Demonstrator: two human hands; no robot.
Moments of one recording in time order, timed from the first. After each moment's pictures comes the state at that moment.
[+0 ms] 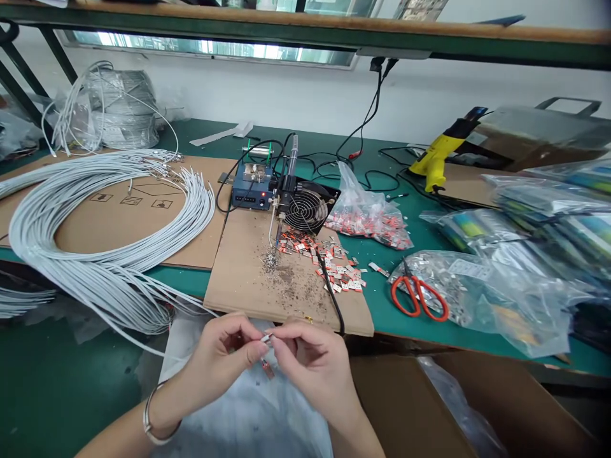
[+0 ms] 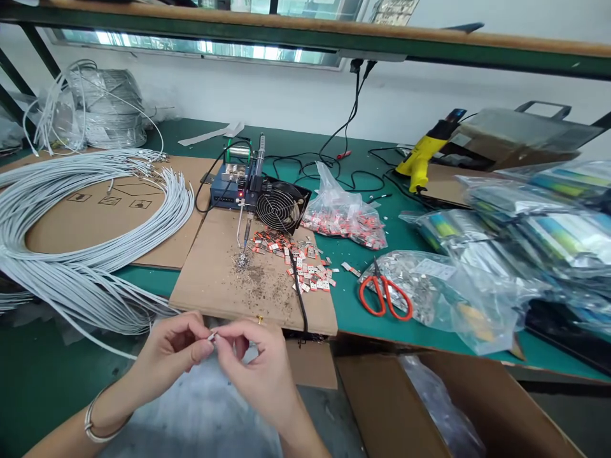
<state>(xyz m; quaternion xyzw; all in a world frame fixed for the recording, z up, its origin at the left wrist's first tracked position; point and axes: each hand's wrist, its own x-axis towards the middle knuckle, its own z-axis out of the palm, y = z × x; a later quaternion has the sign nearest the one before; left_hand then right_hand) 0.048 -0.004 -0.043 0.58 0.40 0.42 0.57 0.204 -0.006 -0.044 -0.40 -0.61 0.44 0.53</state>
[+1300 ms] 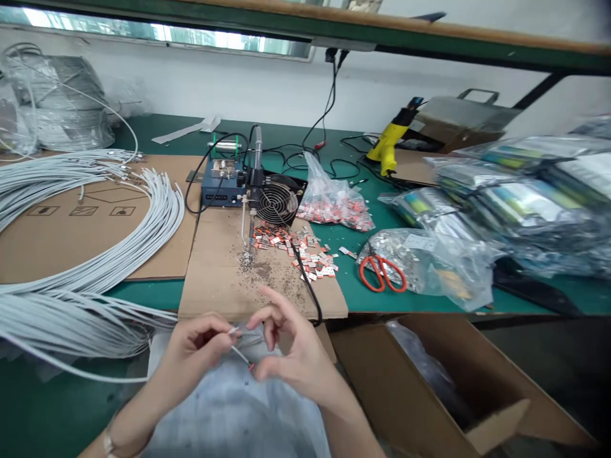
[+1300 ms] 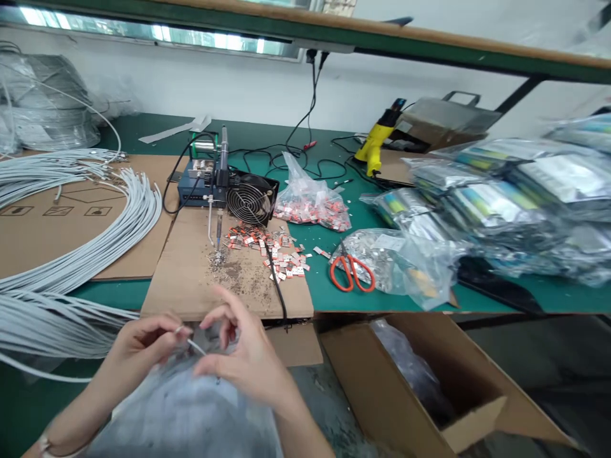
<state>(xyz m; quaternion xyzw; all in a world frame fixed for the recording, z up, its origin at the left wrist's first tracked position) 0.035 0.012 -0.048 0.55 0.42 0.40 0.61 0.219 0.001 -0.053 -0.41 -0.57 0.52 0.48</state>
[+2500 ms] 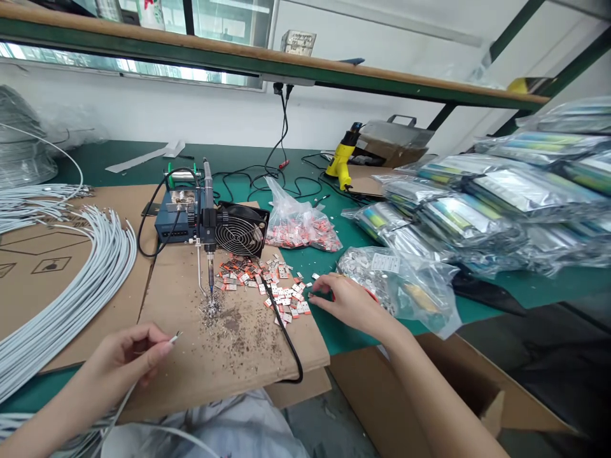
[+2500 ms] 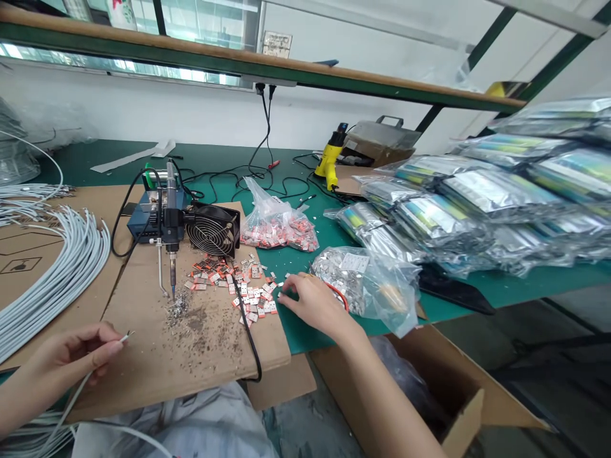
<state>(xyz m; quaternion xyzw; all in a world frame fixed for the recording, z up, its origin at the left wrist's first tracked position) 0.014 0.099 -0.034 0.60 0.52 0.23 0.56 0.391 0.096 -0.040 -0.70 -0.71 0.08 0.08</state>
